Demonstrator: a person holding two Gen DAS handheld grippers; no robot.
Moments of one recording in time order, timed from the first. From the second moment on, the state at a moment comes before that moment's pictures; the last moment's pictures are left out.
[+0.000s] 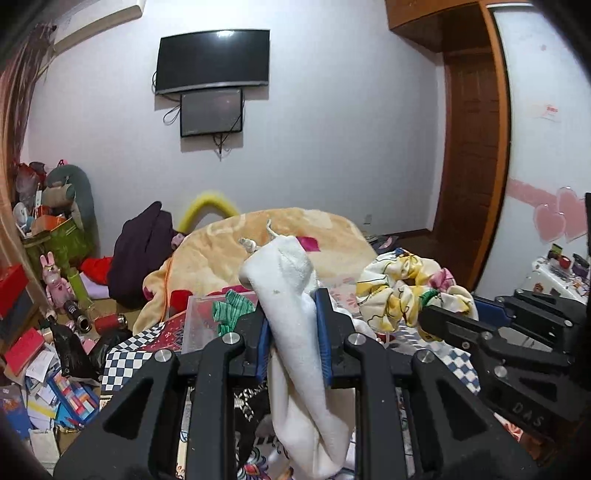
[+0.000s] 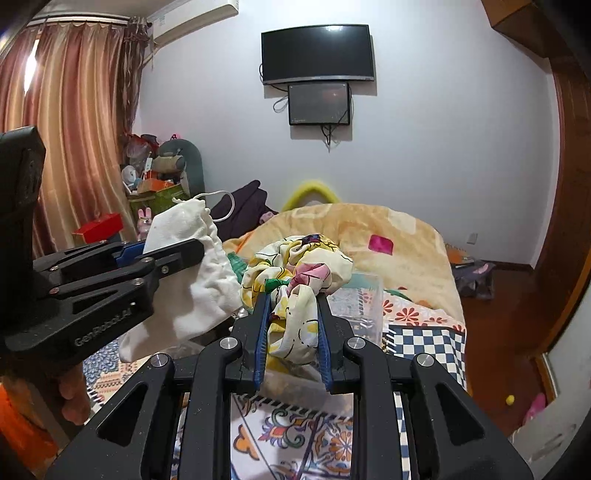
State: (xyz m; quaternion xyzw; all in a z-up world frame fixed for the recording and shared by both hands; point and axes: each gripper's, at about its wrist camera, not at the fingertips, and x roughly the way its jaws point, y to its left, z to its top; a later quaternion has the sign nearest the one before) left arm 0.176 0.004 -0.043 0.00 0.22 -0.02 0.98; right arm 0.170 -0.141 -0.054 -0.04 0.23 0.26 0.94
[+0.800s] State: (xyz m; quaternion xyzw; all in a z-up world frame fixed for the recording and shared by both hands) left arm 0.228 0.000 -0.096 0.01 0.32 -0.02 0.95; right arm 0.219 -0.135 -0.090 -0.05 0.32 0.25 0.91
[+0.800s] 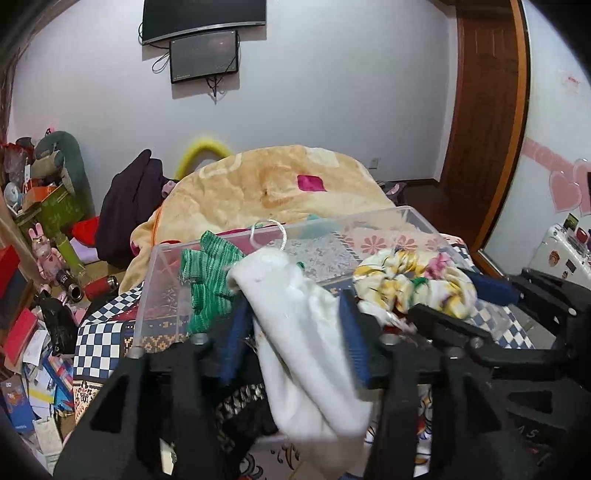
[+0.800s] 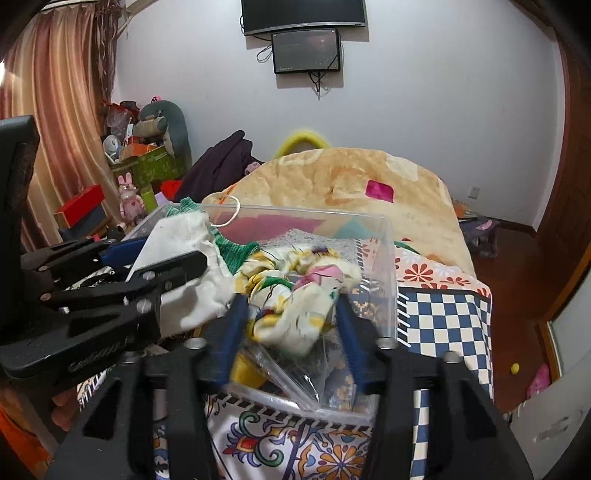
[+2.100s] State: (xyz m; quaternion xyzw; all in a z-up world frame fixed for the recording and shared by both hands) left arm 0.032 0.015 0.043 -0.02 0.09 -0.03 1.00; right arm 0.084 -0.180 0.032 -0.02 0.07 0.24 0.97
